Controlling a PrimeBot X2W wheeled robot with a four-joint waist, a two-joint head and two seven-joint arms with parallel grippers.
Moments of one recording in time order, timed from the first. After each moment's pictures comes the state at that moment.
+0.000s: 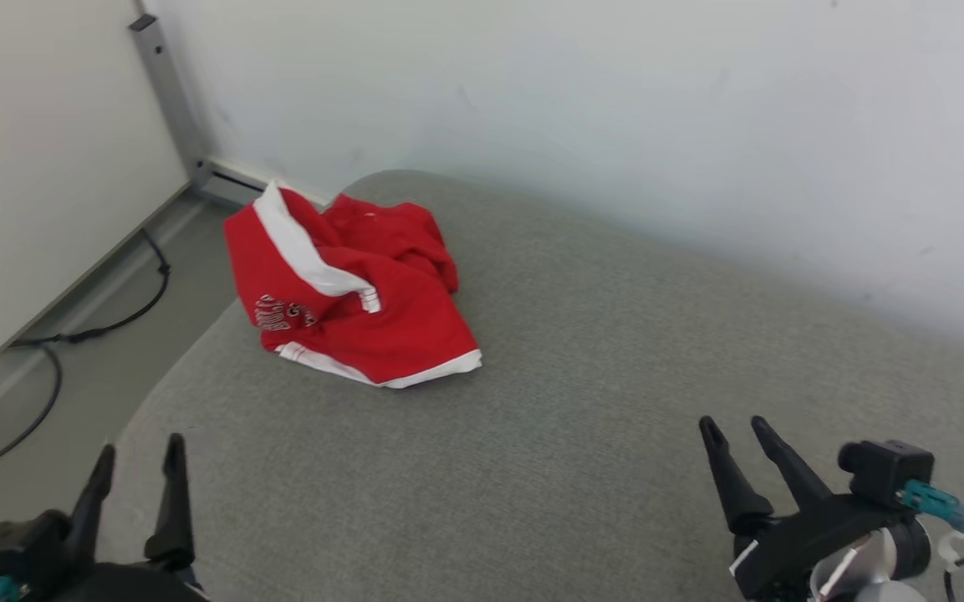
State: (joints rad) left arm -0.07 0.44 -0.43 0.04 -0.63 0.29 -0.22; right arm -0.03 -0.05 0.01 0.15 0.47 0.13 0.05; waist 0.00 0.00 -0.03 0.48
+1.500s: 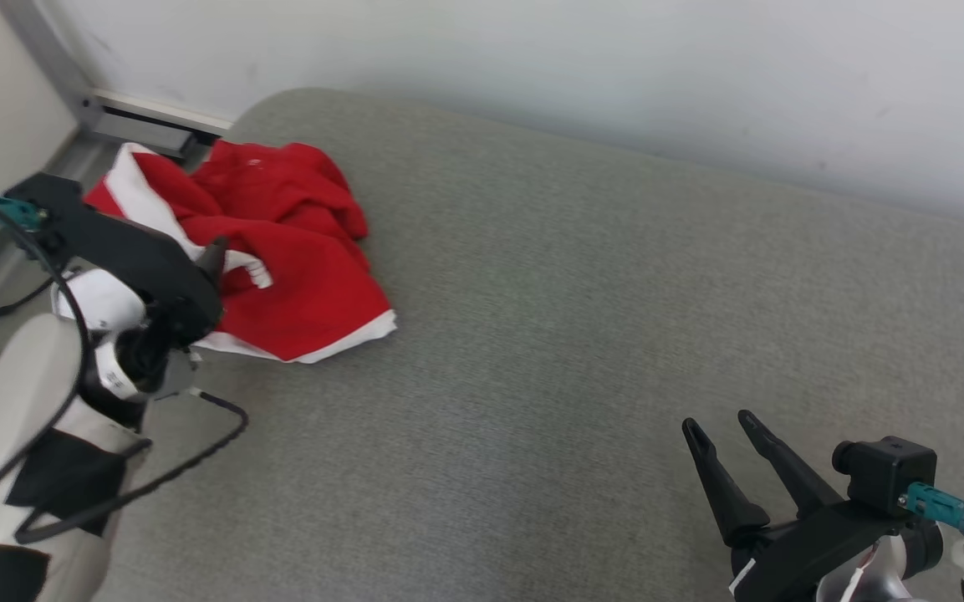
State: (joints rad) left arm -0.81 0.27 -0.43 0.63 -0.85 0.26 0.43; right arm 0.04 -0.05 0.04 -0.08 0.40 0.13 0.19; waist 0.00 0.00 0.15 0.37
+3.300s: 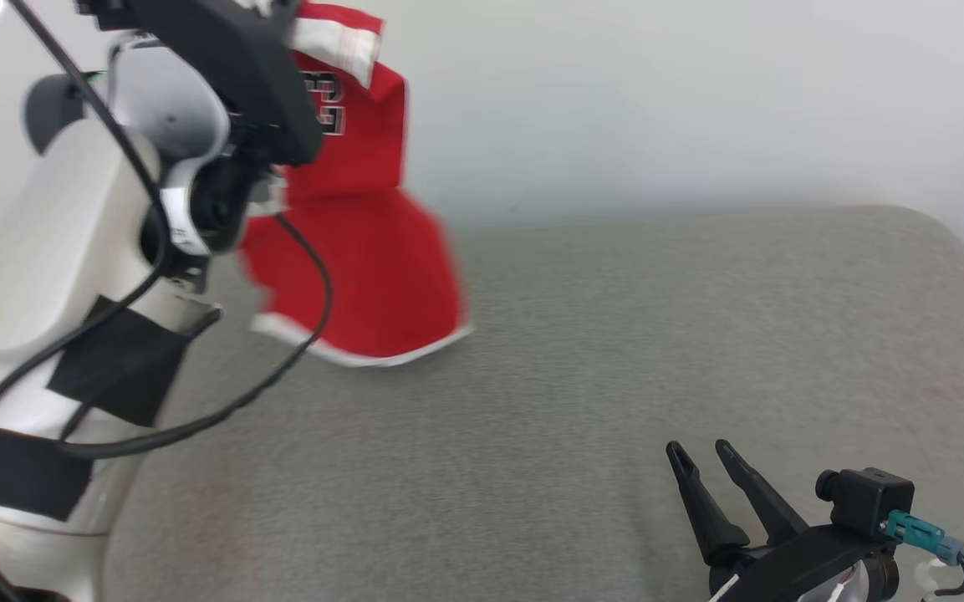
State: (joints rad) left arm -1.09 0.22 -0.57 0.43 -0.75 0.22 0.40; right arm 0.03 -0.05 0.10 0.07 0.55 0.13 0.05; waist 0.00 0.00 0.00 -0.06
